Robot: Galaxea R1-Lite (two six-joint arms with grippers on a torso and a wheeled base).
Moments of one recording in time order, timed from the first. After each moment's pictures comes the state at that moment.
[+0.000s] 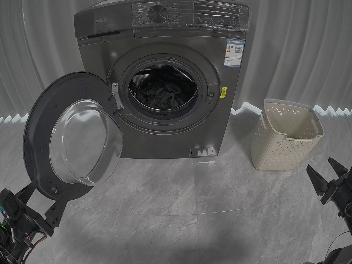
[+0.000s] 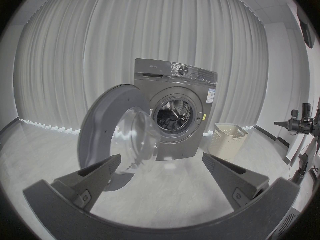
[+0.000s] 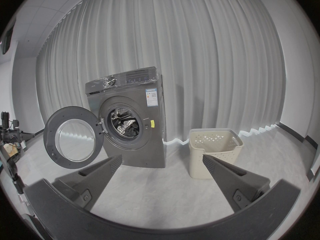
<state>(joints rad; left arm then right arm) -0.54 0.85 -0.02 -0.76 0.38 -0.08 0.41 1.04 -0.02 -1.03 -0.27 0.05</state>
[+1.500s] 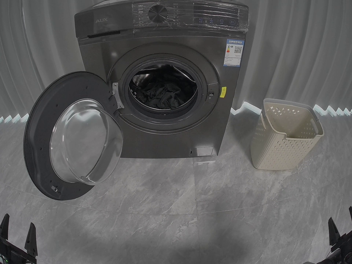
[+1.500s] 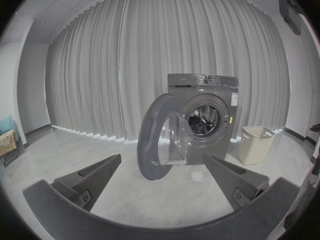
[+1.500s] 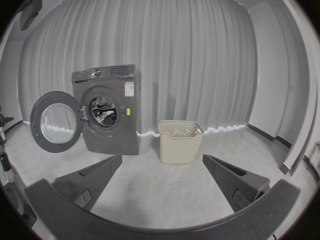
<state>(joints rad) 0.00 0.03 -0.02 -0.06 0.14 -0.01 -0.02 0.02 -0.03 0.03 -0.05 -0.02</state>
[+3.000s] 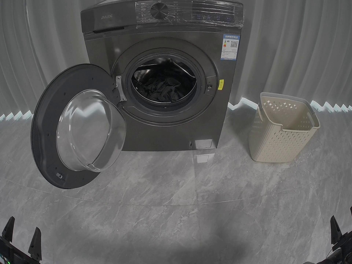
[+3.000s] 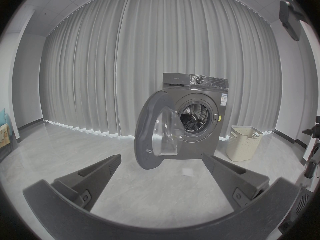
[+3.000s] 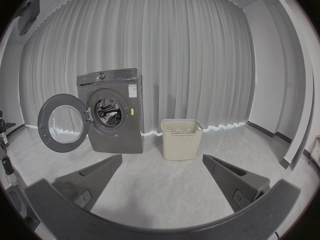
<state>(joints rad) 0.00 0.01 -0.02 -0.03 0.06 -0.05 0.00 0.01 -0.04 0.03 -0.11 0.01</state>
